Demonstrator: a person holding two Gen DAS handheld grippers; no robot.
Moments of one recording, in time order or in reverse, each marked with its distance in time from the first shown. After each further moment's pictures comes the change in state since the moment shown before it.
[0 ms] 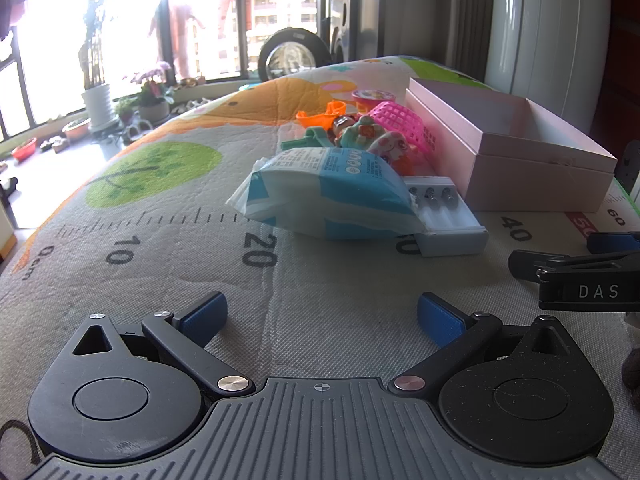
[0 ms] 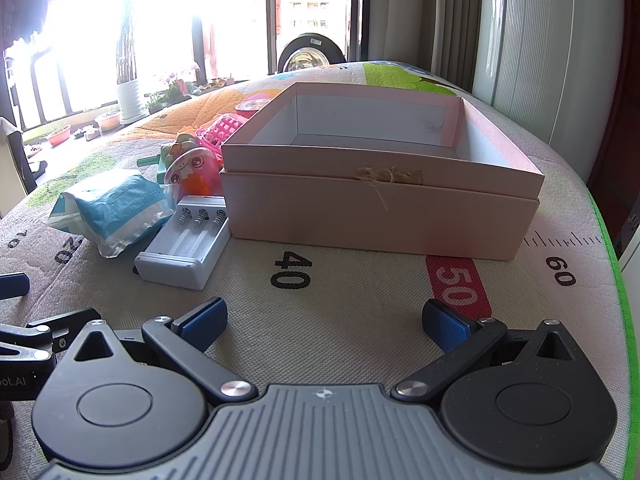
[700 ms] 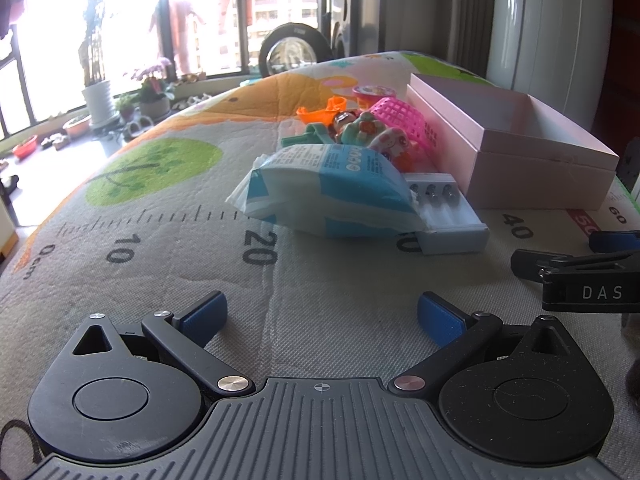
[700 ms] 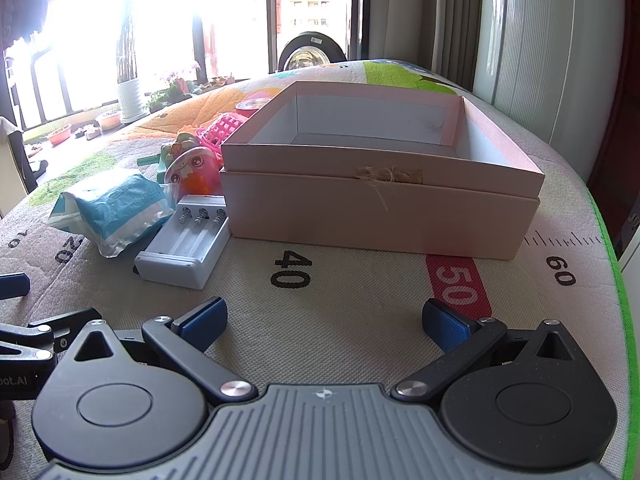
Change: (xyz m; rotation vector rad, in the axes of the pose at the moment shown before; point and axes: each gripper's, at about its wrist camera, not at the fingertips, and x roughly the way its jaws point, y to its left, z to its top) left arm -0.003 0.003 -0.001 0.004 0.015 0.003; right arm 0.000 0.000 0.002 -0.006 0.026 0.005
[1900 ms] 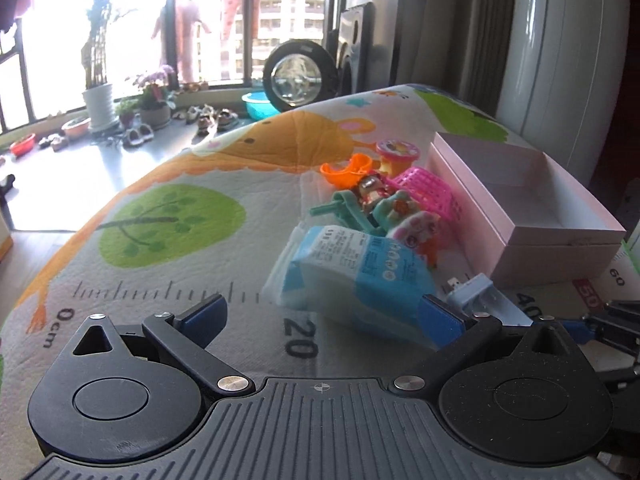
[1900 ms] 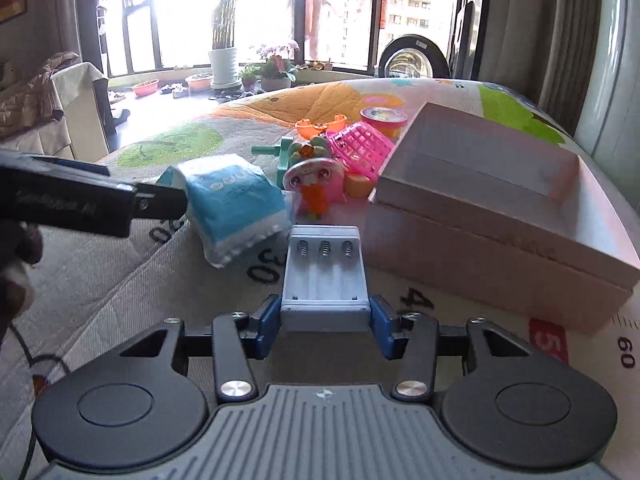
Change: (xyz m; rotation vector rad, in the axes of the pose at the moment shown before) left arm -0.003 0.030 0.054 -0.035 -0.029 -0.041; right arm -0.016 0.032 0.009 -0.209 0.031 0.231
